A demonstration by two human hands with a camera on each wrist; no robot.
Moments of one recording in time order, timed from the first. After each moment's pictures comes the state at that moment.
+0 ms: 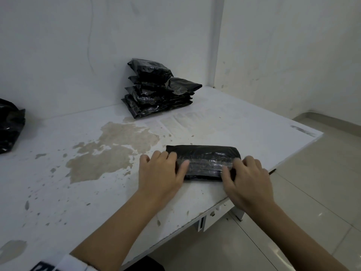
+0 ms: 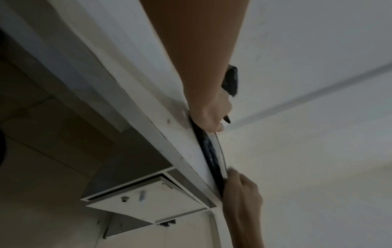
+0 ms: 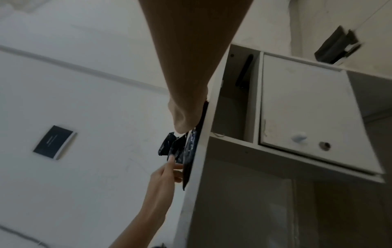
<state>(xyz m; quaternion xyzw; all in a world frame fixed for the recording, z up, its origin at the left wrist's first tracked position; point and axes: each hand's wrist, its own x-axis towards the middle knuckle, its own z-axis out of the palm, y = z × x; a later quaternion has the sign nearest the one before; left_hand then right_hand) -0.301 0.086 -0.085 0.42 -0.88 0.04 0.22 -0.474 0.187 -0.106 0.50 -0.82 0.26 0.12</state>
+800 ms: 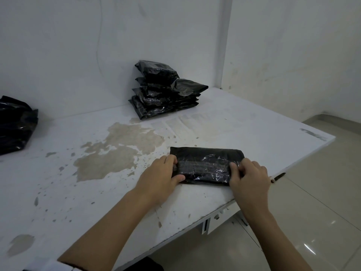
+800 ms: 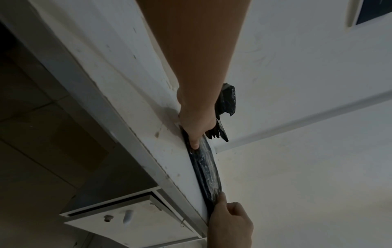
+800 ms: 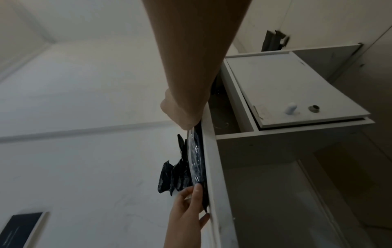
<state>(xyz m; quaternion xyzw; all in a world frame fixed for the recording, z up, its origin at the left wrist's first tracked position) -0.288 0.076 -0.080 0.42 -0.88 -0.16 0.13 -0.476 0.167 -0.126 0.40 -0.77 0.48 0.13</state>
